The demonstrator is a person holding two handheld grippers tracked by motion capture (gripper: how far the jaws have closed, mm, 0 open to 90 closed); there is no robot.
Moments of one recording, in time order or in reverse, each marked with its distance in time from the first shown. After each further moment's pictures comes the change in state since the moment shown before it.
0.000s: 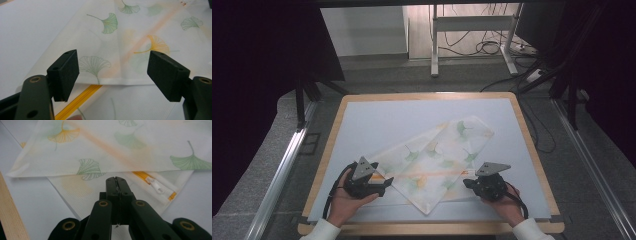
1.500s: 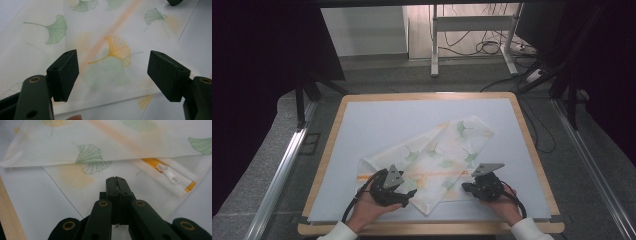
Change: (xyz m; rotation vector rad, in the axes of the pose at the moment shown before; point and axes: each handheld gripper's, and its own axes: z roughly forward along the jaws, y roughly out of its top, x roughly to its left) left arm -0.054 0.015 0.040 0.074 -0.112 0.140; right arm -0.004 -0.005 0.014 0.085 0.039 0.025
